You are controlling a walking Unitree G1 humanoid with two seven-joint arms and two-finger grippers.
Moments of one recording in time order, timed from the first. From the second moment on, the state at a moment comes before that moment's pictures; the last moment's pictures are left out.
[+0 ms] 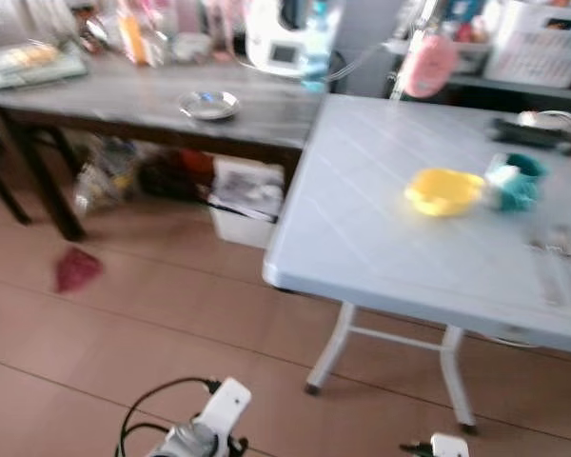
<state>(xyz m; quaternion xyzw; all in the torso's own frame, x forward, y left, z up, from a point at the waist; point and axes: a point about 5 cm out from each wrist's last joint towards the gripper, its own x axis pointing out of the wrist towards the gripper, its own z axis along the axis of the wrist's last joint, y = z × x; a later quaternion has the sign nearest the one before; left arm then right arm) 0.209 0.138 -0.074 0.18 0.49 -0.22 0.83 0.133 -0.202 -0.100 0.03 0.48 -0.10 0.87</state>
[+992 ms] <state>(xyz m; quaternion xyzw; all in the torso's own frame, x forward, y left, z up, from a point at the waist) 0.213 0.146 -0.072 0.19 0.49 -0.21 0.83 0.133 -0.196 -0.101 0.04 0.48 -0.10 0.87</state>
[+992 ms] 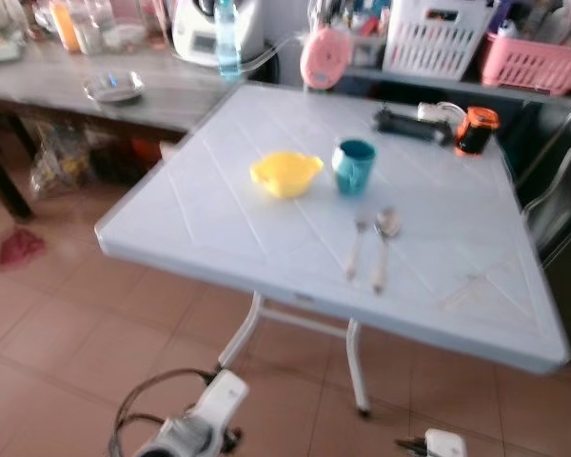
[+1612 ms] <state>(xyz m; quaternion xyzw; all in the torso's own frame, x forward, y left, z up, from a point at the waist) 0.208 0.150 -0.075 0.19 0.49 -0.21 0.82 0.137 -0.194 -0.100 0.04 0.48 -0.09 0.87</state>
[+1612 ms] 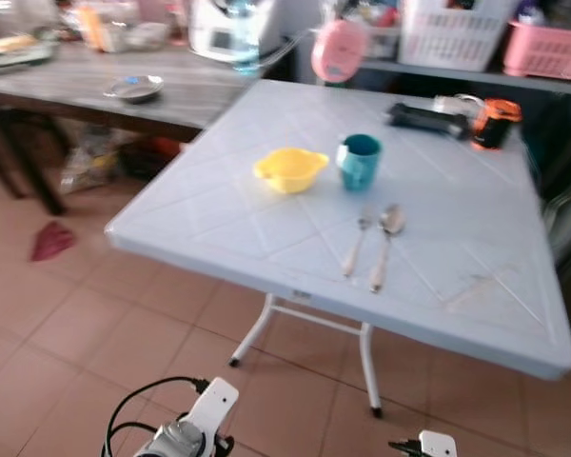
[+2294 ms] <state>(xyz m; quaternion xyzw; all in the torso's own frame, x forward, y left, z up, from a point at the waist) 0.206 0.158 -0.076 0.20 0.49 -0.21 0.82 0.129 -0.183 -0.104 0.05 0.49 -0.09 0.87</state>
